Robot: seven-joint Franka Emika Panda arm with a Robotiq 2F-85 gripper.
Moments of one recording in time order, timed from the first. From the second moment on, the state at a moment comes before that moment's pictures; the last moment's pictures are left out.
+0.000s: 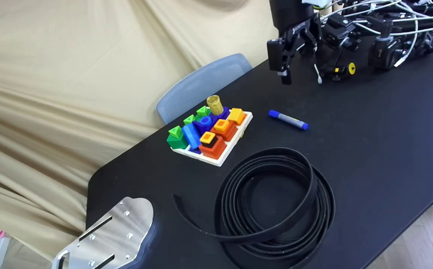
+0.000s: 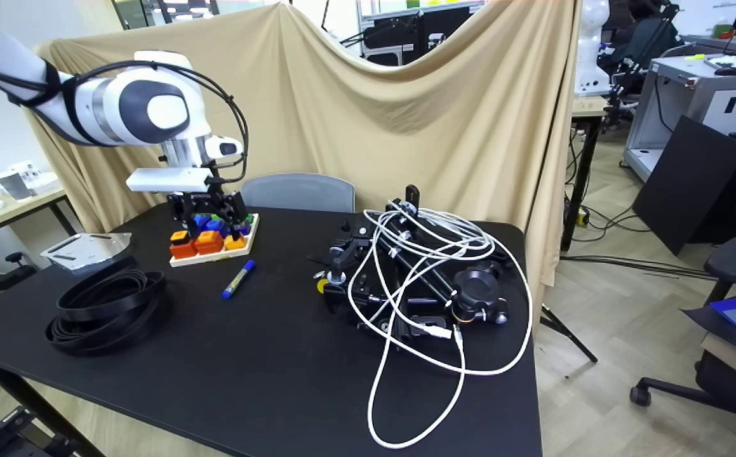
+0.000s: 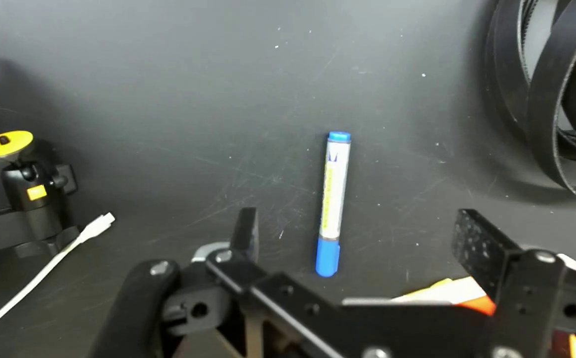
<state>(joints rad) 0.06 0.28 0.10 -2.13 0.04 2.36 -0.12</state>
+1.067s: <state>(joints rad) 0.12 0.63 0.09 -1.88 0.04 2.40 -0.04</state>
